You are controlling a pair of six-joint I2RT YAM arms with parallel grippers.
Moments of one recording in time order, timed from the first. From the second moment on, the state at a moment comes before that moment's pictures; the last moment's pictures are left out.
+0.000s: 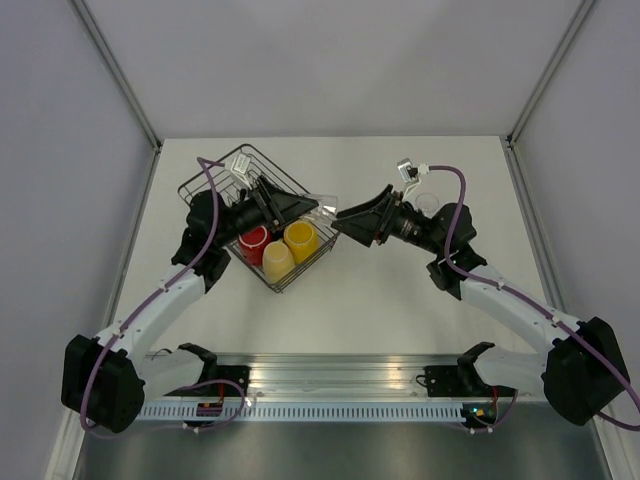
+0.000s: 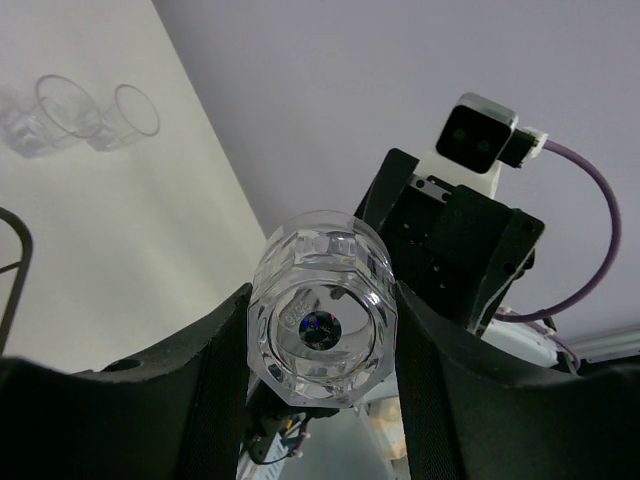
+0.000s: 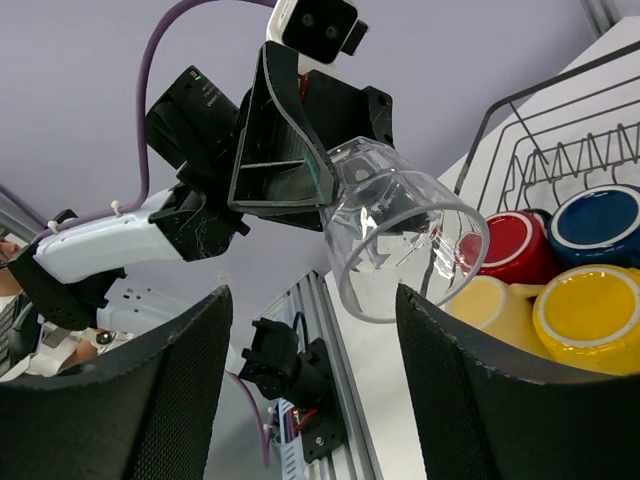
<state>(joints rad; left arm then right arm) -0.40 1.12 0.79 0.38 0.59 -1.08 0.55 1.17 0.73 0.70 -0.63 0.88</state>
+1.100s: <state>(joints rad) -0.49 0.99 0.75 0.25 0.43 -1.15 0.64 0.98 0.79 0.32 -0.37 0.58</state>
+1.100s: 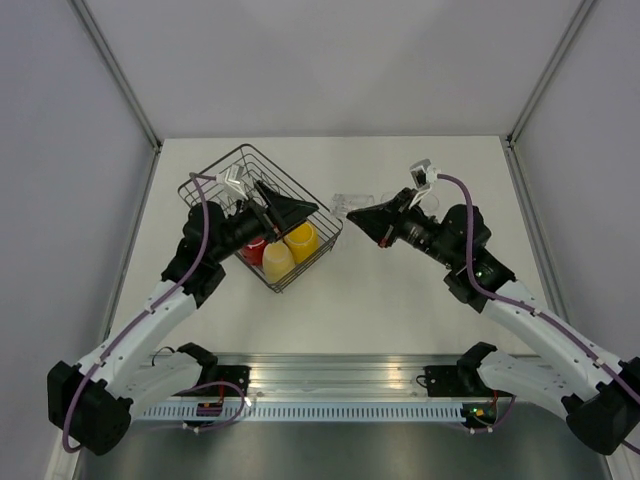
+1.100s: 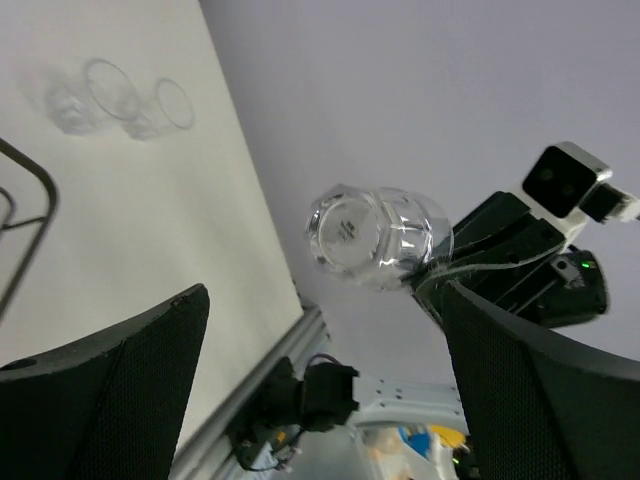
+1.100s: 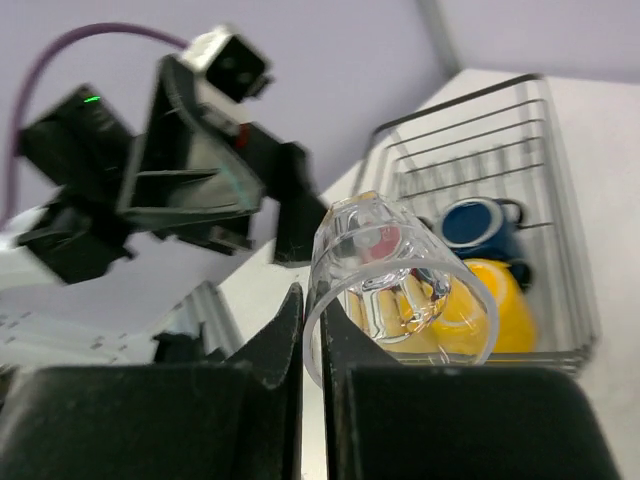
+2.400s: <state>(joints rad) -0.49 0.62 0.86 -0.69 0.08 -0.31 0.05 1.83 1.58 -0.78 0.20 0.21</state>
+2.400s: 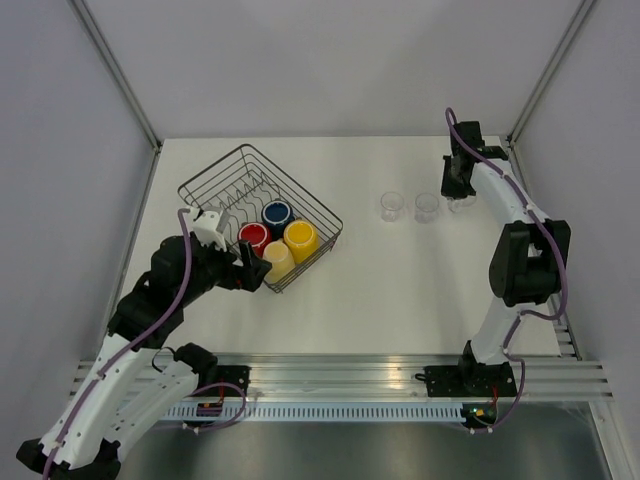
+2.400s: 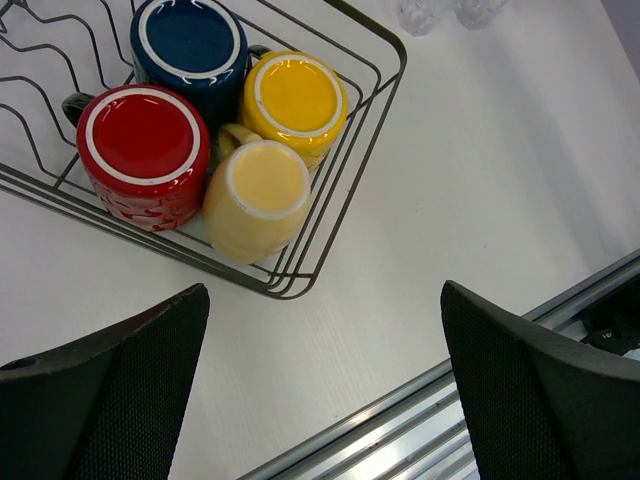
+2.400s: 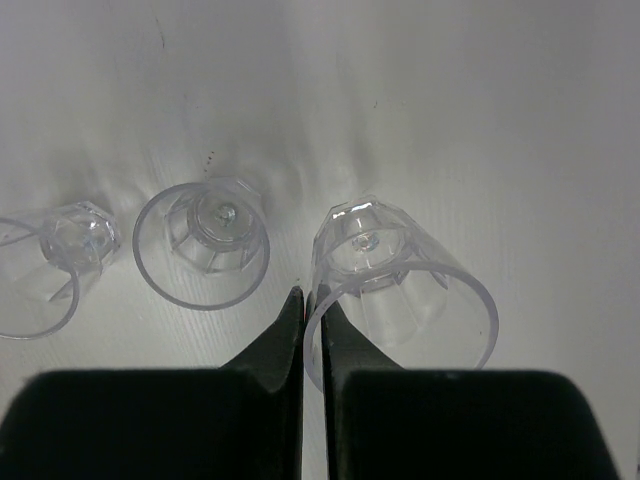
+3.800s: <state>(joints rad) -0.49 0.57 0.86 -0.68 0.03 -0.31 -0.03 2.07 1.68 -0.78 0.13 0.16</state>
